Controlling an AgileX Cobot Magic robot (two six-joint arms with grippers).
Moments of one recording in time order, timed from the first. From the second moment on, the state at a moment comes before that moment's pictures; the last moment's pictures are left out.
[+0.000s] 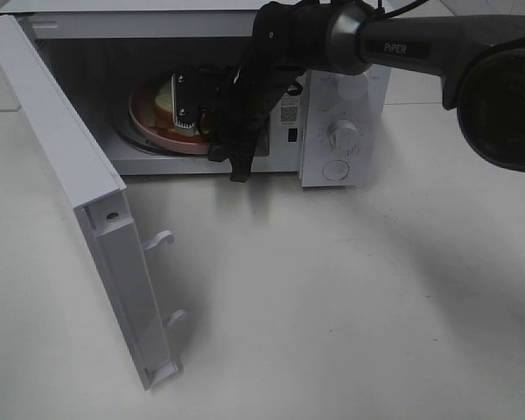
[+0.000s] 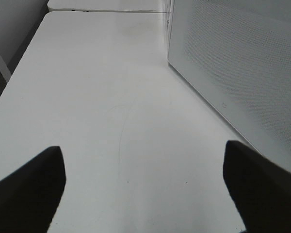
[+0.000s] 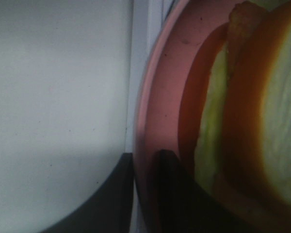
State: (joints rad) left arm 0.01 0.00 -0.50 0.01 1.05 -0.02; right arm 0.54 2.46 -2.07 0.22 0.69 -1.30
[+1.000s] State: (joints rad) left arm 0.01 0.00 -0.50 0.01 1.05 -0.02; right arm 0.61 2.34 -1.97 0.14 0.81 -1.41
